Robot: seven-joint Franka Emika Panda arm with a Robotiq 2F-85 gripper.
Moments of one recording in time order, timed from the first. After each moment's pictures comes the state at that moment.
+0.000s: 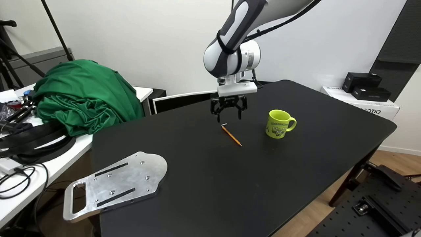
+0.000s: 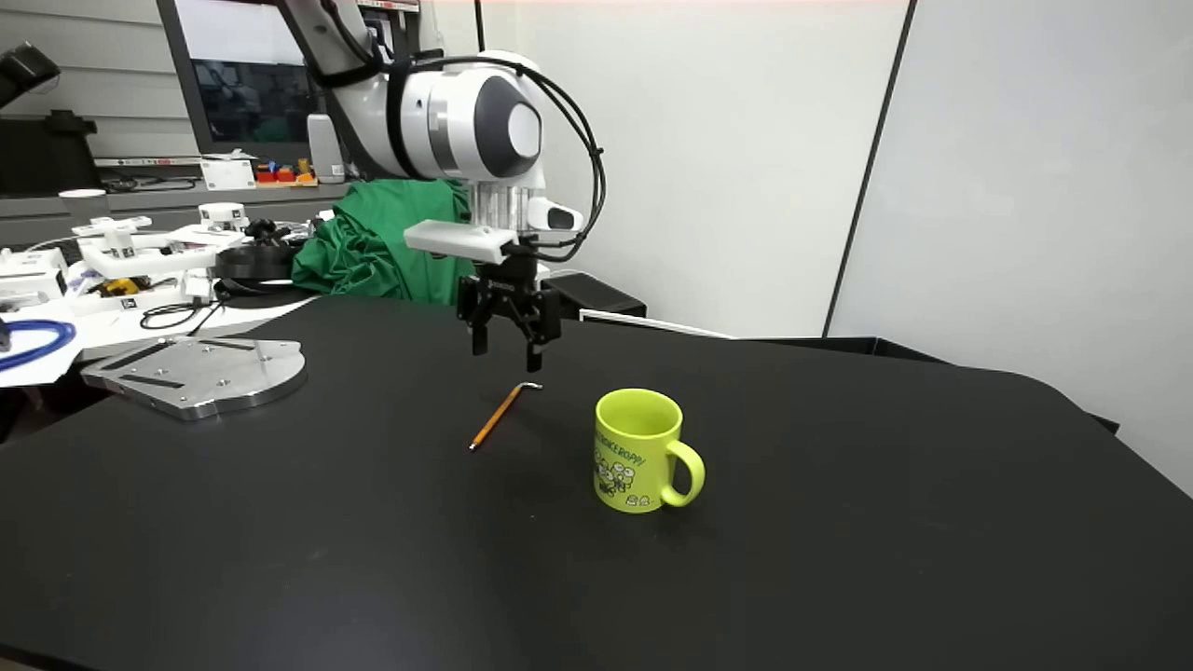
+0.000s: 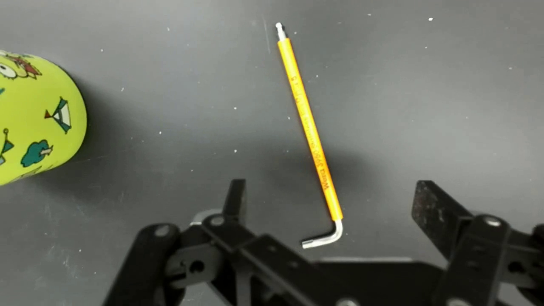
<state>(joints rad) 0.06 0.64 -0.08 -1.84 0.06 2.34 0.31</state>
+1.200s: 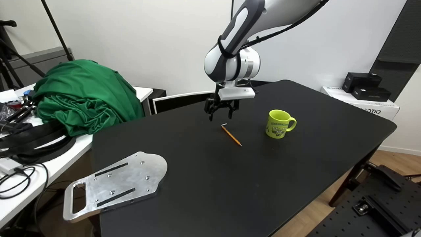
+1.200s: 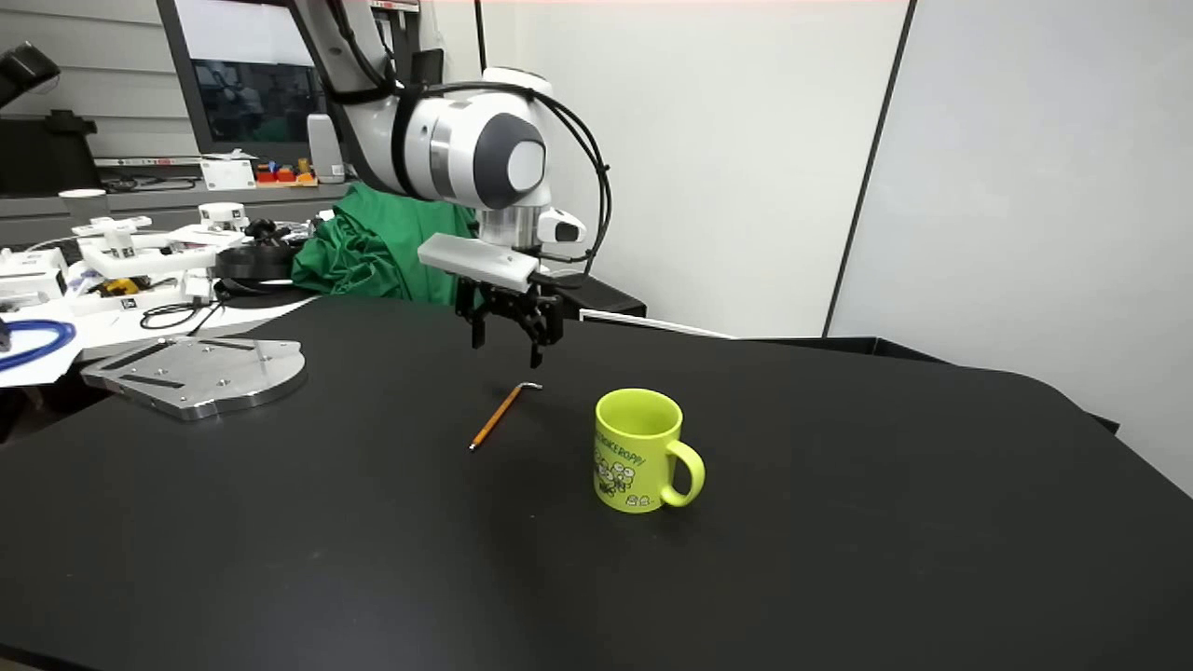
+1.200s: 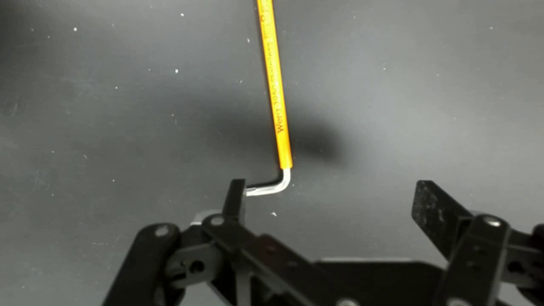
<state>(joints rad) -0.03 0.69 0.02 -1.83 0.14 2.55 0.05</state>
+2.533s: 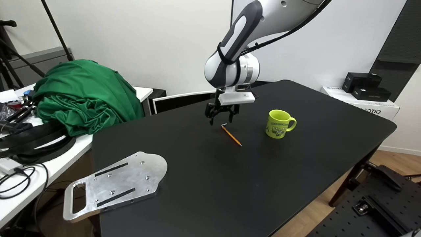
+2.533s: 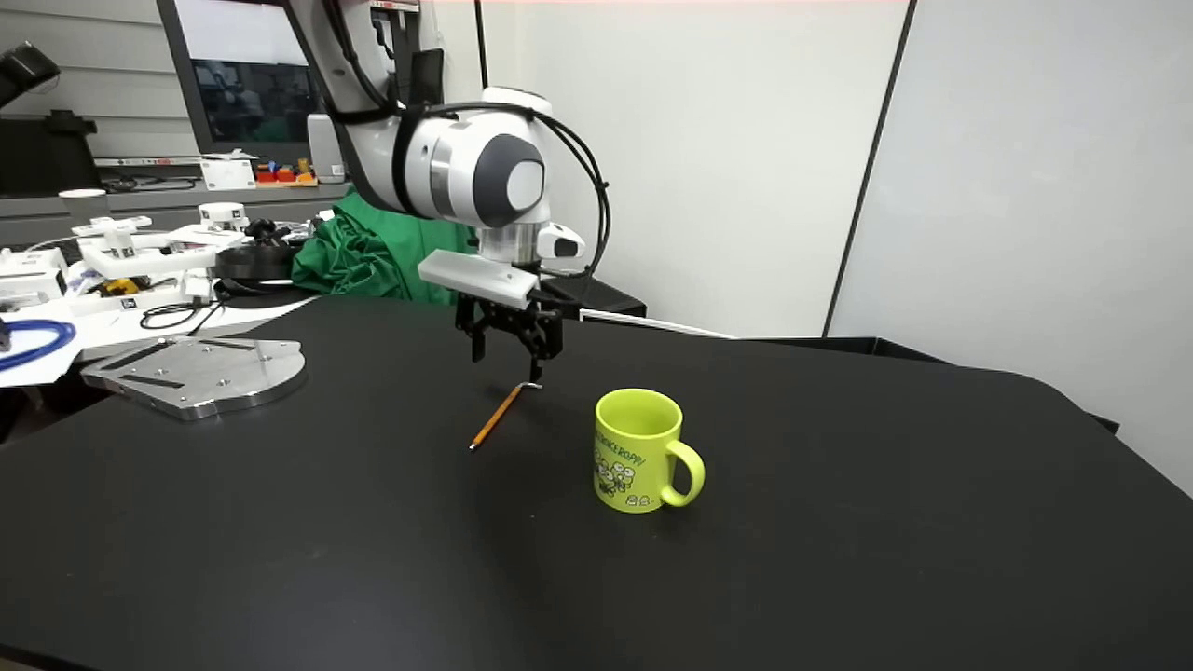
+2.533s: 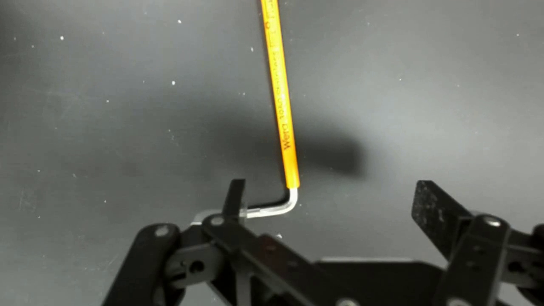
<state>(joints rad) -0.03 0.72 0.02 -1.83 0.14 2.58 0.05</state>
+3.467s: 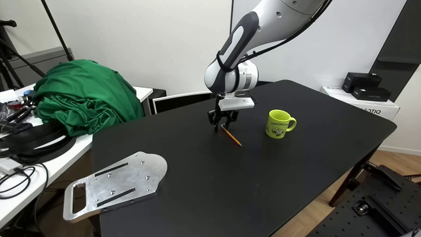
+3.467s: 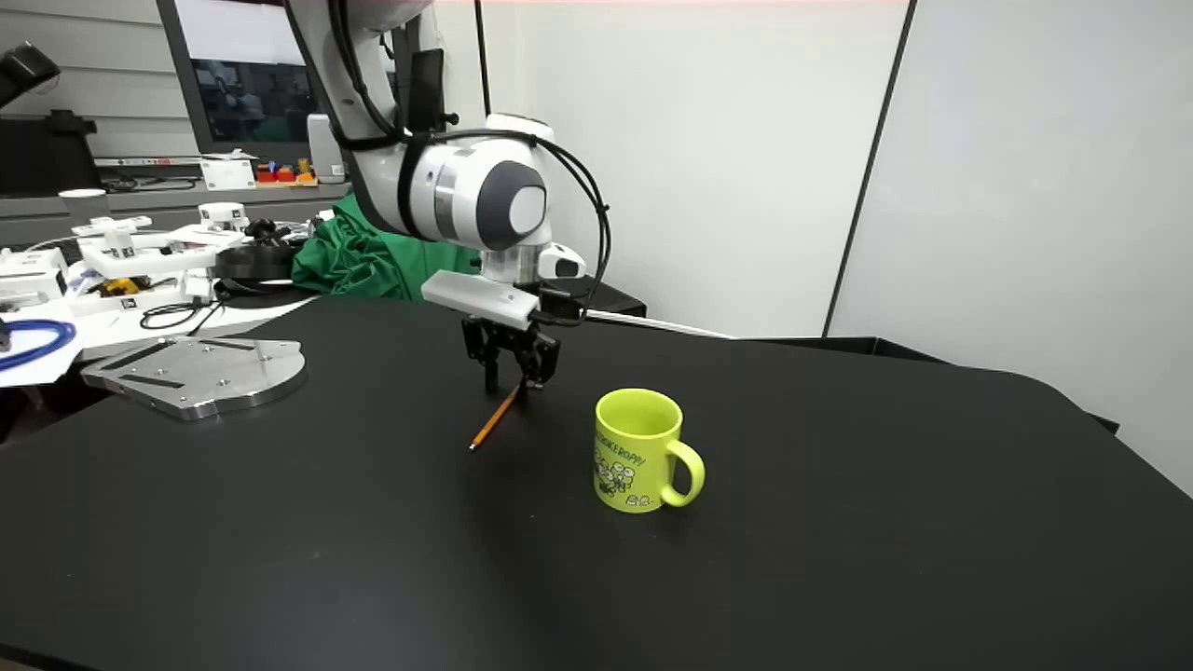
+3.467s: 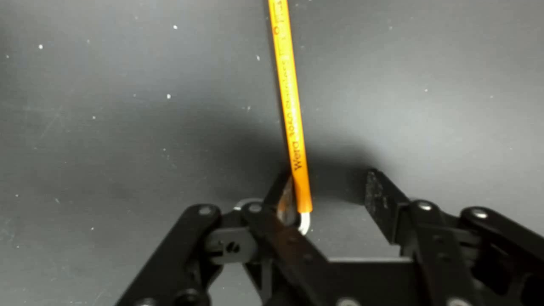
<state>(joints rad) -0.03 0.78 0.01 -1.81 0.14 2.59 0.06</state>
